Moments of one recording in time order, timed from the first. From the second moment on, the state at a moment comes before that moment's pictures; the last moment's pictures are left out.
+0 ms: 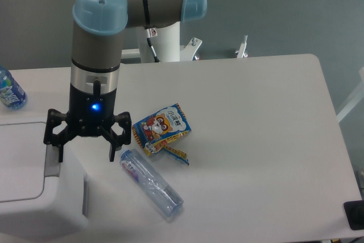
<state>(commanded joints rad) 2.16 -1.85 -1.44 -0.93 1.27 -0.10</state>
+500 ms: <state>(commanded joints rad) 2.16 -1.86 -1.44 -0.93 1.28 -0.10</state>
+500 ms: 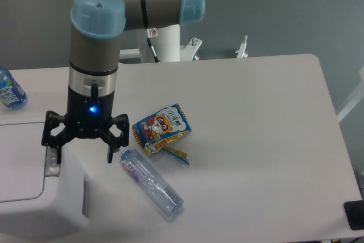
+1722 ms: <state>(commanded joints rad) 2.29 -1.84 -1.22 -0.94 1.55 0.11</state>
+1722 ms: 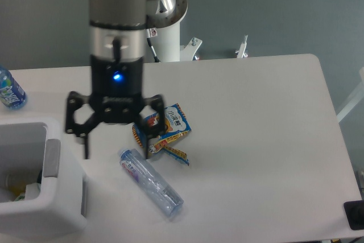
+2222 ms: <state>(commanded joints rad) 2.45 -1.77 -1.31 -1.16 1.66 0.77</state>
